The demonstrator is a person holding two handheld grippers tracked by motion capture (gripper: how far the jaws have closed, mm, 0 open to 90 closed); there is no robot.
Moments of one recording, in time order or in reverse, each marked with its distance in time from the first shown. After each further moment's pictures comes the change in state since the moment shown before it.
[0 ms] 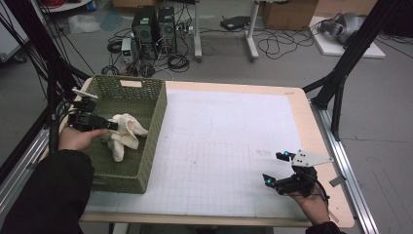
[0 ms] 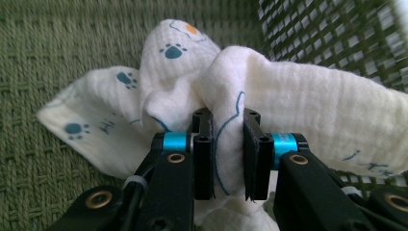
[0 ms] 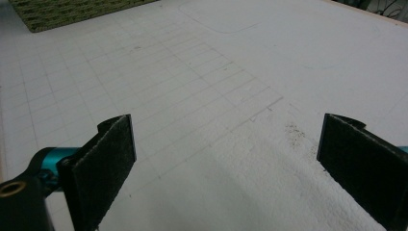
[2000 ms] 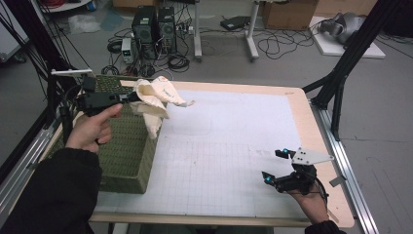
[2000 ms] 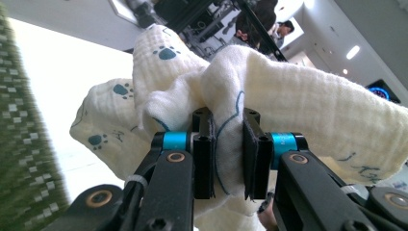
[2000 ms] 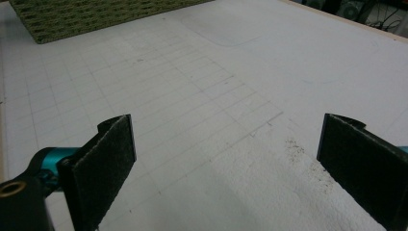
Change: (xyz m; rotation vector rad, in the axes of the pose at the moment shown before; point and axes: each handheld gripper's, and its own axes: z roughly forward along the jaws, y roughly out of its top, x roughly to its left) left arm -0.091 0.020 -0.050 -0.338 -0.698 -0.103; right arm -0.001 0.006 0.001 -0.033 0.006 -0.011
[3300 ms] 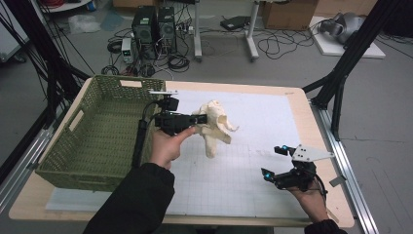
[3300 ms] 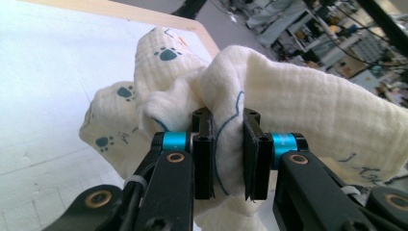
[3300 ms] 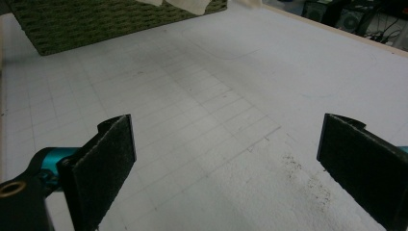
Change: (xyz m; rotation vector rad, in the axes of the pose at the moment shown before) left arm -0.038 -0.079 0.156 0.126 0.237 0.164; right arm -0.004 0.007 0.002 -0.034 0.012 -0.001
